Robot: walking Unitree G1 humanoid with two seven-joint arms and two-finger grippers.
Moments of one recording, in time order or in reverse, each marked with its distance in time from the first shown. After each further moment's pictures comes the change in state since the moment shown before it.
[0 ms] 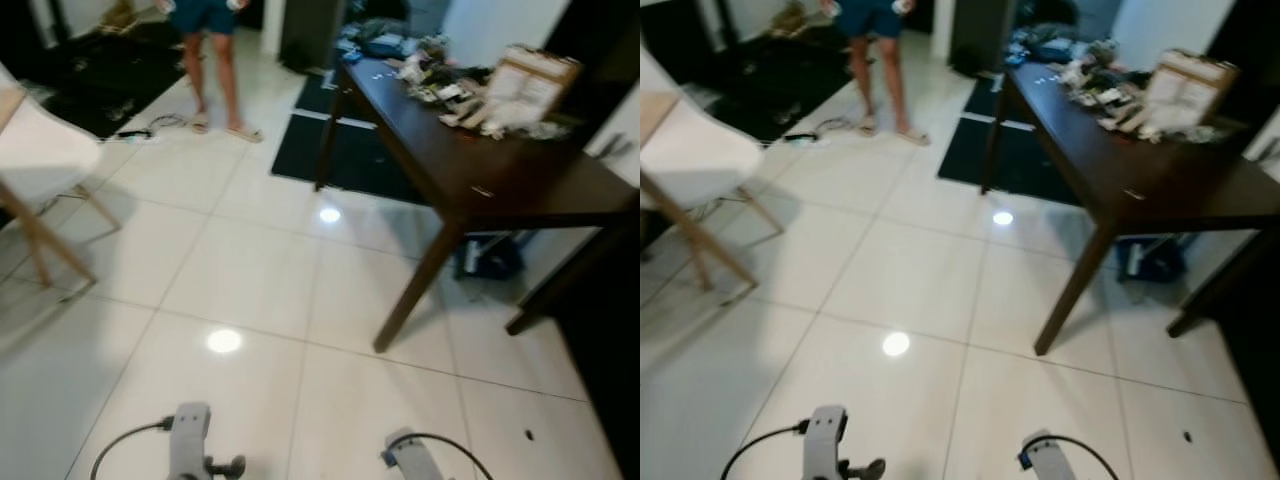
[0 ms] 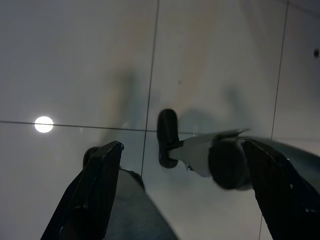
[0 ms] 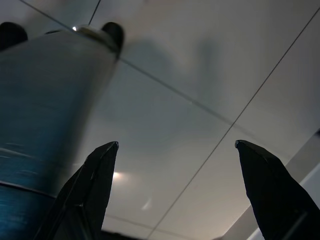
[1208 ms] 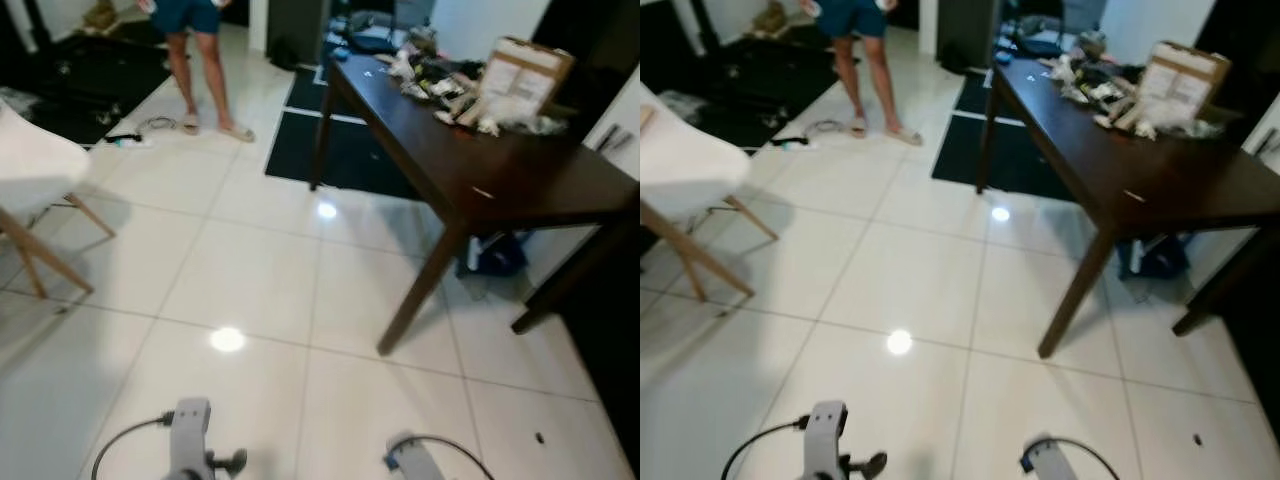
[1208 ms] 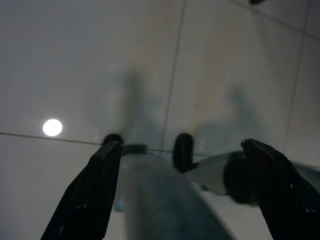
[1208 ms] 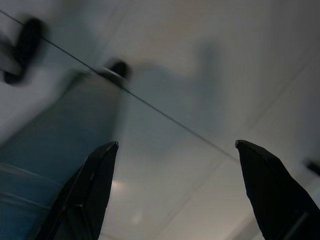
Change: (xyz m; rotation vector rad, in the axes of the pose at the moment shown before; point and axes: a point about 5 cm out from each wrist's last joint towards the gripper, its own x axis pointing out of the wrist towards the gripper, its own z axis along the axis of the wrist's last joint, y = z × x) left arm -0.003 0.006 0.000 -0.005 -0.020 0.010; right arm 0.001 0.002 0.010 -0.024 -0.019 0.008
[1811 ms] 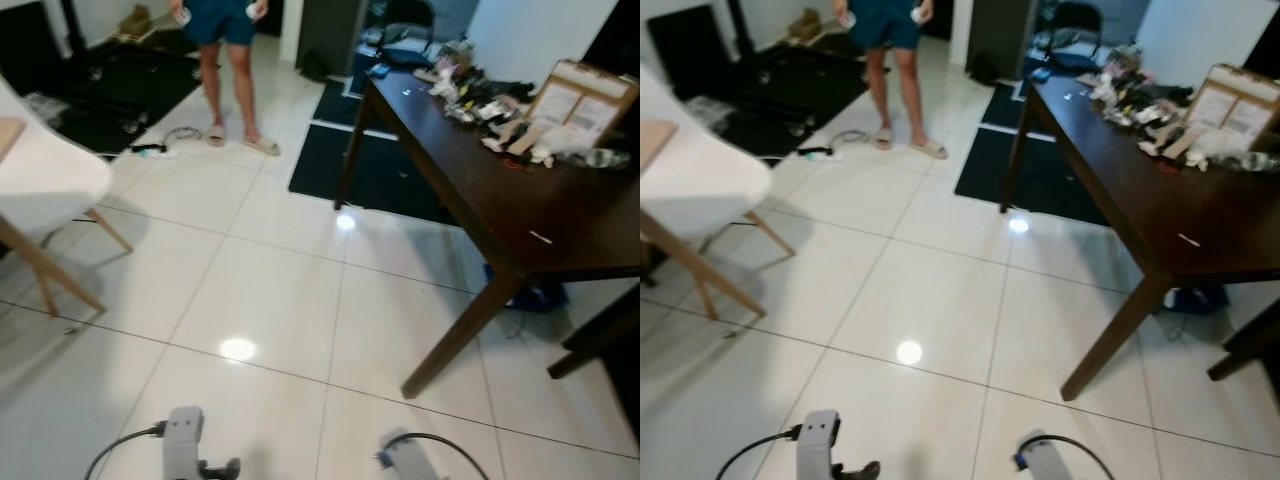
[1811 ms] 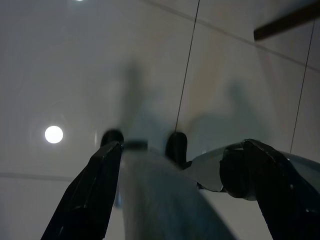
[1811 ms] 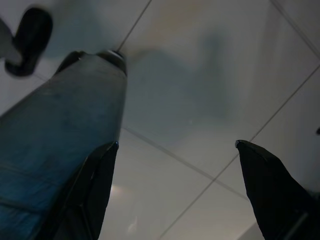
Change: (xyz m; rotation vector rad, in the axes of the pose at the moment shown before) left arm 0.003 -0.005 0.005 0.005 -0.016 -0.016; right arm -0.001 -0.003 -0.004 0.006 0.004 -0.010
